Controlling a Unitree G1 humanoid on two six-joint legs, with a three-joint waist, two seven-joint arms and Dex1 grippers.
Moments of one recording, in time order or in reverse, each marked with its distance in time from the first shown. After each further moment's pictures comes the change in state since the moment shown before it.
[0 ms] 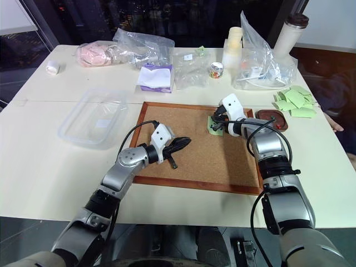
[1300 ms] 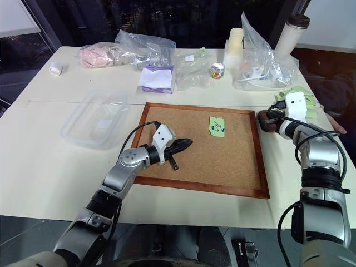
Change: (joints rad) left arm -0.004 -0.023 0.002 0.011 0.004 0.019 -0.018; right arm 0.093 -0.202 -0.300 0.103 0.028 -0.019 -0.112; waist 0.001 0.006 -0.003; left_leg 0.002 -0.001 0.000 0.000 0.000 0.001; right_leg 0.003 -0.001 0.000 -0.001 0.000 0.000
